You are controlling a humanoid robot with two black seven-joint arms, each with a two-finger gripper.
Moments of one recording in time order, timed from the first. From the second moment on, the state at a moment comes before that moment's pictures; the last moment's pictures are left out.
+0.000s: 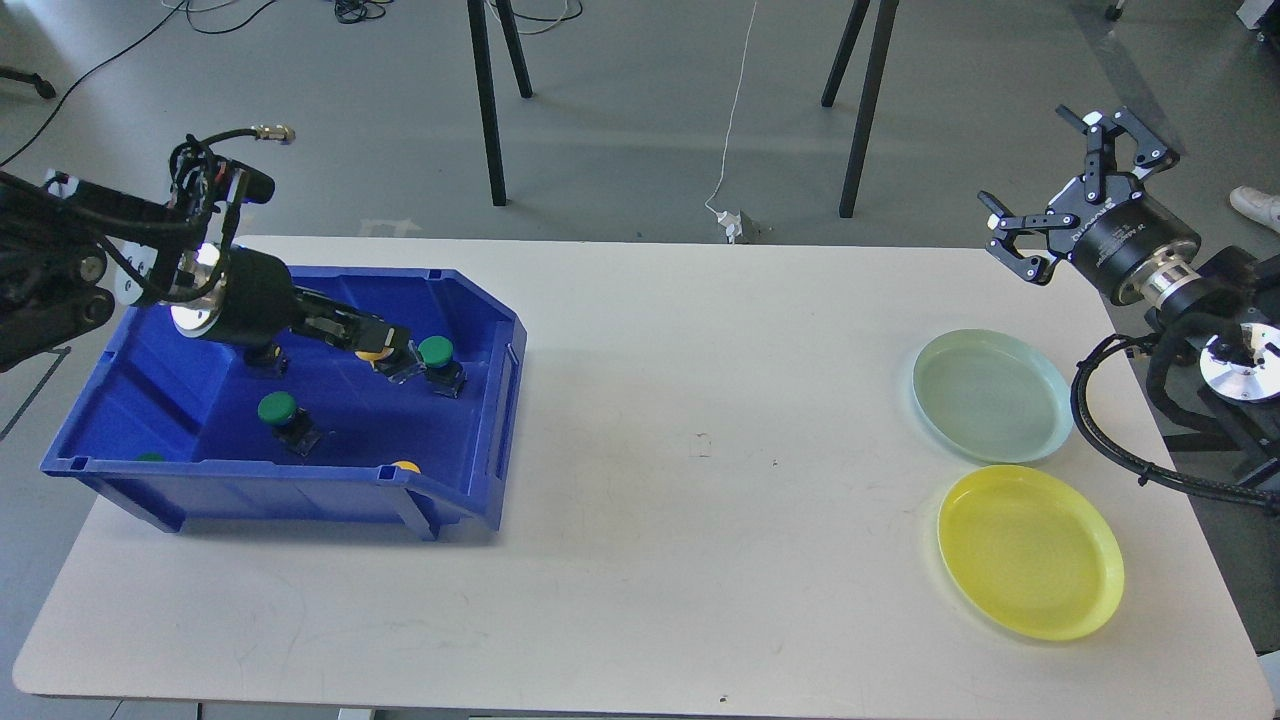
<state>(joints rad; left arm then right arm) -1.36 0.87 0.16 -1.16 1.37 -0.49 -0.49 0.74 -0.53 0.76 0.72 0.10 0.49 0.05</state>
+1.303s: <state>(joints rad) -1.09 0.32 -0.29 -0.99 0.57 -0.49 -0.49 0.66 -0.65 0.69 1.32 -0.03 0.49 0.06</state>
